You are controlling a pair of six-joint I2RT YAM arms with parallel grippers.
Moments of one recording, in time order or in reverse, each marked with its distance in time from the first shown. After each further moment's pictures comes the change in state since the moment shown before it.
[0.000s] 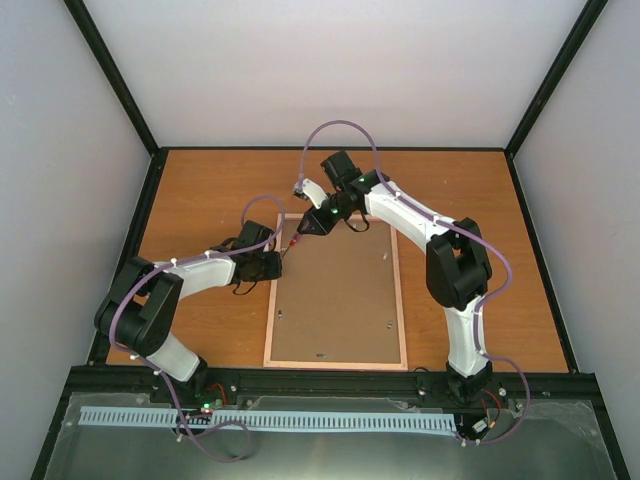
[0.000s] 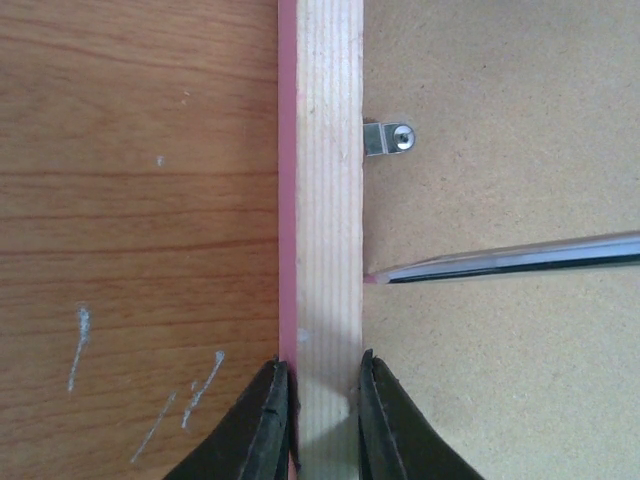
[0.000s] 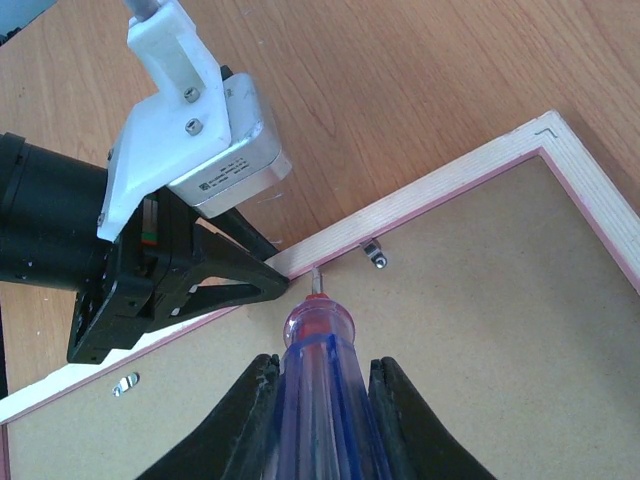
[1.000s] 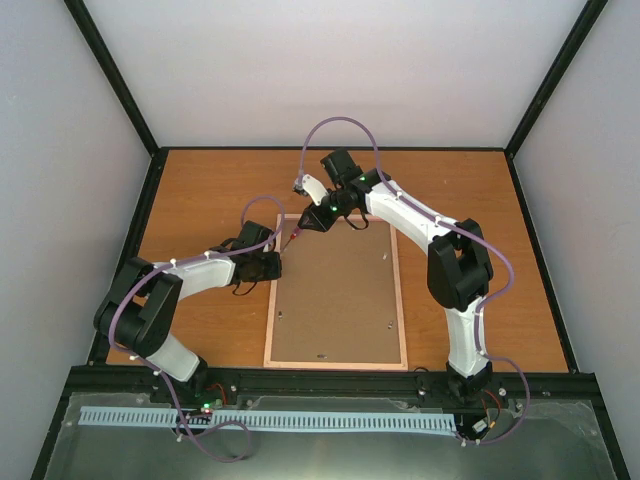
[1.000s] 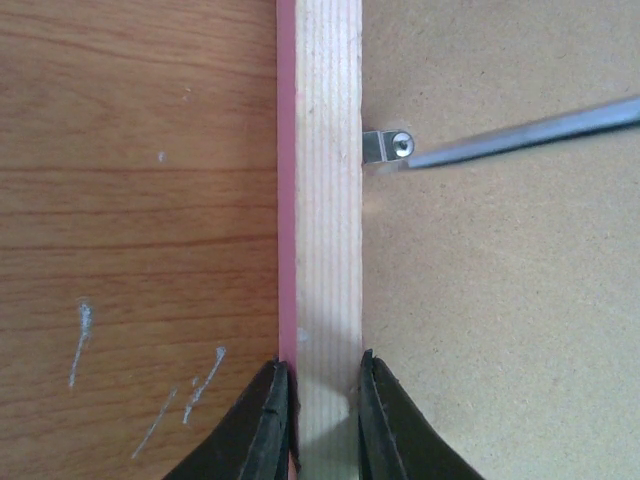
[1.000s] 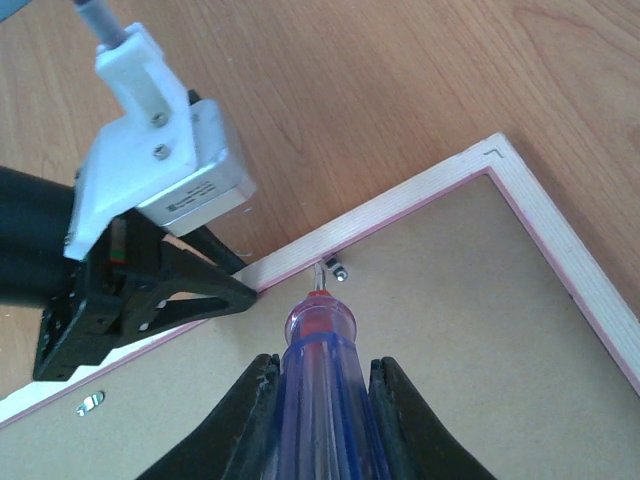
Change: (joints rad) left arm 0.000 -0.005 -0.005 0.002 0.000 0.000; right arm 0.003 -0.001 0.020 0.024 0.072 0.006
